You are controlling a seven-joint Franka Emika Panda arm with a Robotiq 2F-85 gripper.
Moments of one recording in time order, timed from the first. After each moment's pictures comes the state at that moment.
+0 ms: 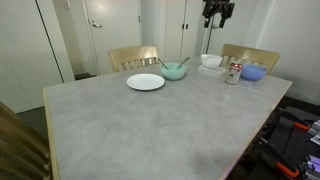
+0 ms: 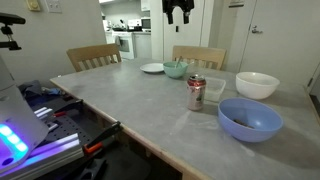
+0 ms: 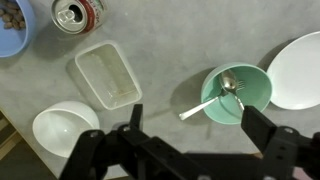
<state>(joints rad) -0.10 -0.03 -0.12 -2.18 -0.04 2.33 0.06</state>
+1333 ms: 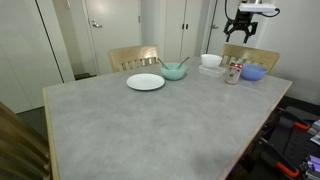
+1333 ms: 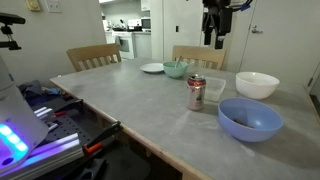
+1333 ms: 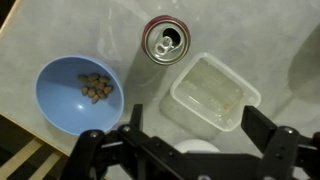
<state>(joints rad) -0.25 0.16 -0.29 -2.12 0.04 2.32 0.27</state>
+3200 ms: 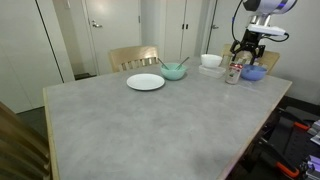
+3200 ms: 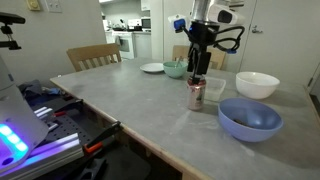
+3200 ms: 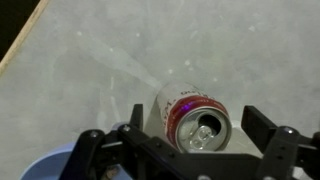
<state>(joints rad) -0.29 0.20 -0.30 -2.31 0.28 2.41 0.08</state>
